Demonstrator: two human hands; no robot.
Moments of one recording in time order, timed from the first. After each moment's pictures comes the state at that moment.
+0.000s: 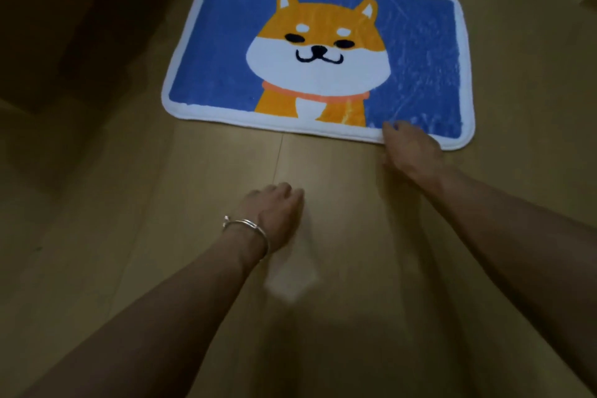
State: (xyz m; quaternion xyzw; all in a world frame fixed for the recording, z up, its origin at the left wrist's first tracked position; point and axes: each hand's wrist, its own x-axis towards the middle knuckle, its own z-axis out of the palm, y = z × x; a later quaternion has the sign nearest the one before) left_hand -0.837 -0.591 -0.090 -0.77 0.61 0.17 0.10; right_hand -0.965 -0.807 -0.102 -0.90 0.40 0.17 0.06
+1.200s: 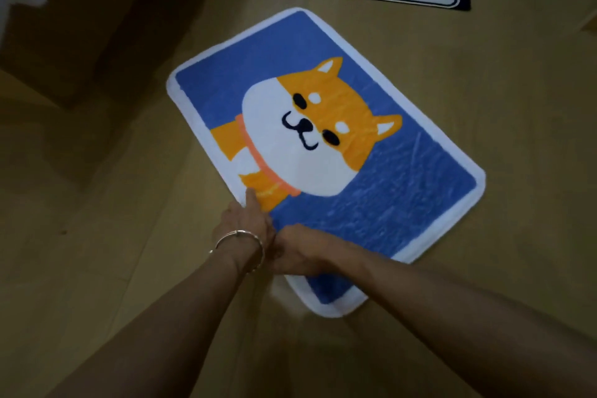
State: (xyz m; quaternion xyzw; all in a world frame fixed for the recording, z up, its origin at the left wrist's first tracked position) left_hand -0.831 -0.551 -0.101 -0.92 0.25 0.31 -0.01; right_hand -0.927 -0.625 -0.075 -0.87 0.12 0.29 0.38
